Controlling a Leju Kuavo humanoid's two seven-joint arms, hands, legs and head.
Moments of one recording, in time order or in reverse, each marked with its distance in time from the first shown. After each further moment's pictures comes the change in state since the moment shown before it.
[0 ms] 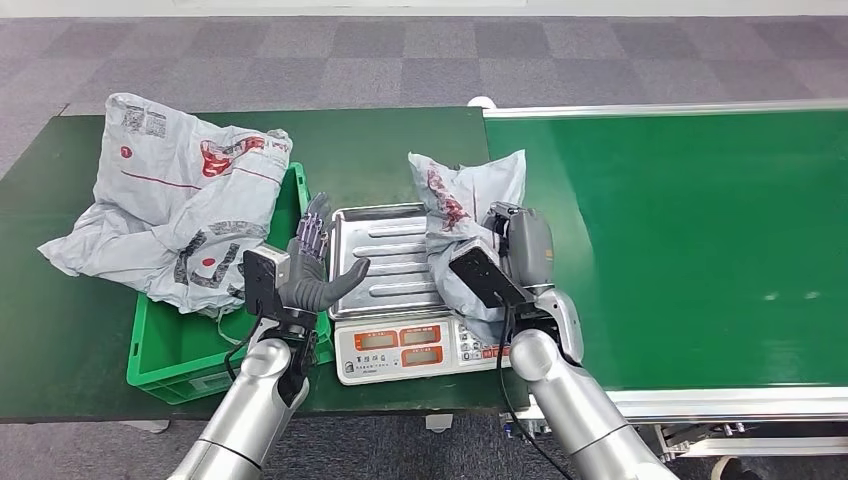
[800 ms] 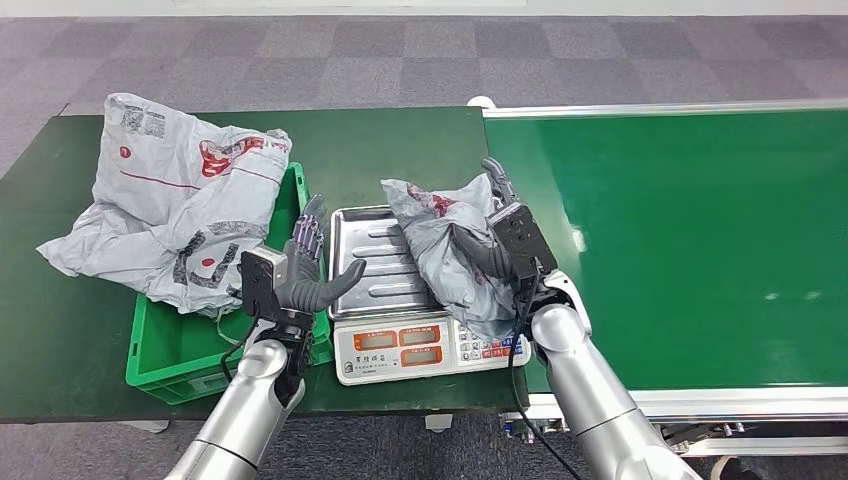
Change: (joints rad) left arm 0.003 0.014 0.000 0.003 0.000 0.013 0.002; right arm -0.052 -0.006 -0.059 0.014 -0.405 0.350 -0.028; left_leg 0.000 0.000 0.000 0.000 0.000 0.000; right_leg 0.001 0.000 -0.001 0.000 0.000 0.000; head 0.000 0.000
